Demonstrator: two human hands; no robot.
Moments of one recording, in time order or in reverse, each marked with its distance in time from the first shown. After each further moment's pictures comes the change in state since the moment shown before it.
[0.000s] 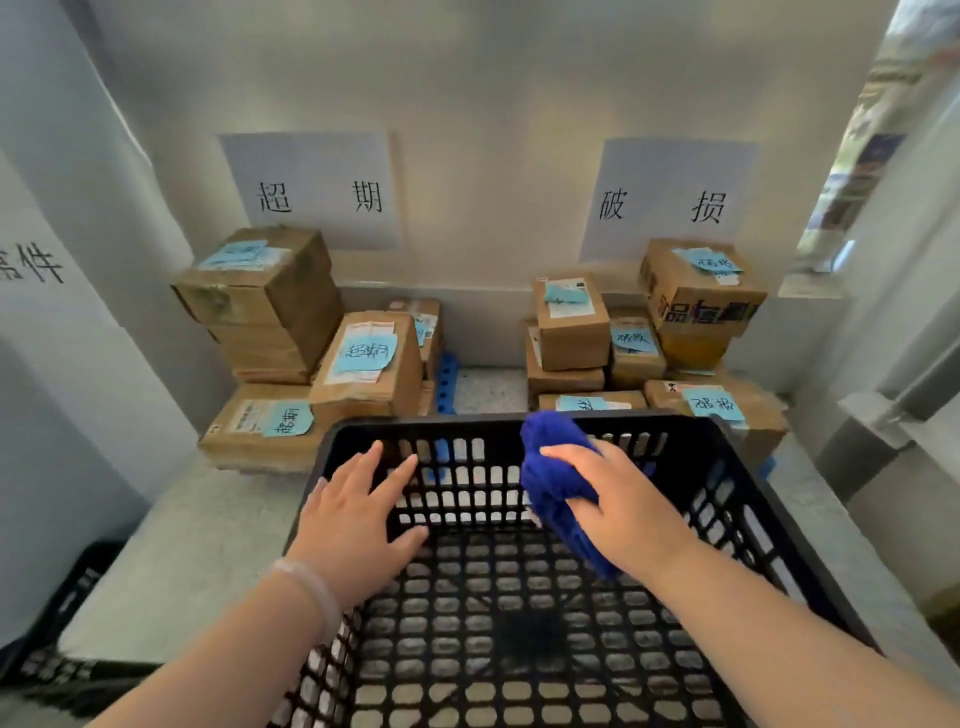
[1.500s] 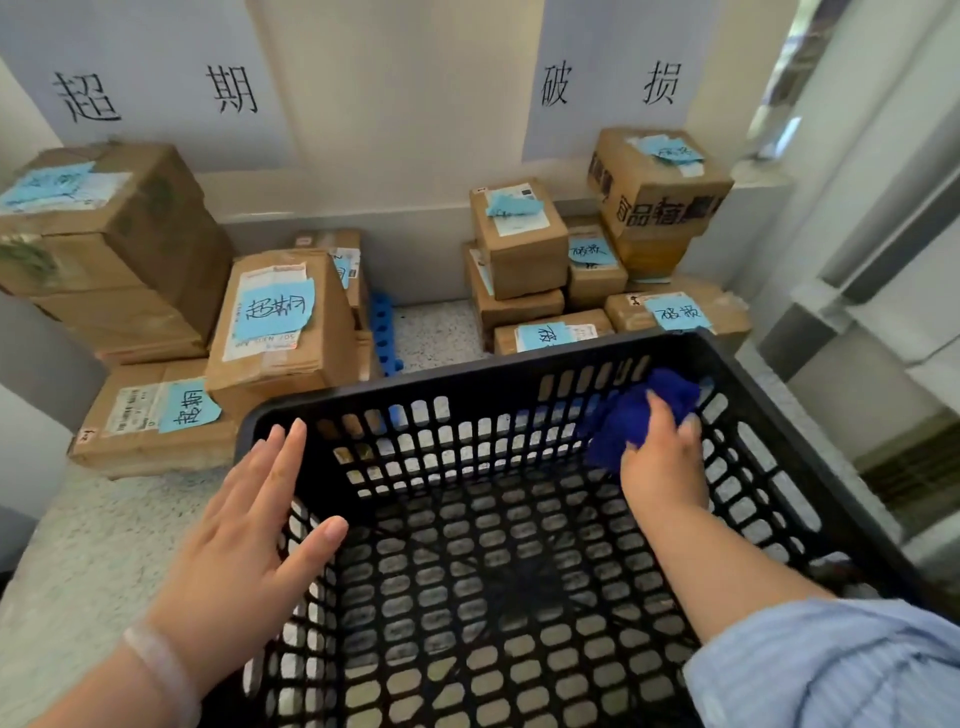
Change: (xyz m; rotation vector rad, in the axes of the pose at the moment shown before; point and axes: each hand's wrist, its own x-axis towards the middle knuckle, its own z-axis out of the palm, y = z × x) left_hand 0.013 -0.060 0.014 -0.273 0.043 0.172; right_hand 0.003 0.093 0.051 -0.298 0.384 0.826
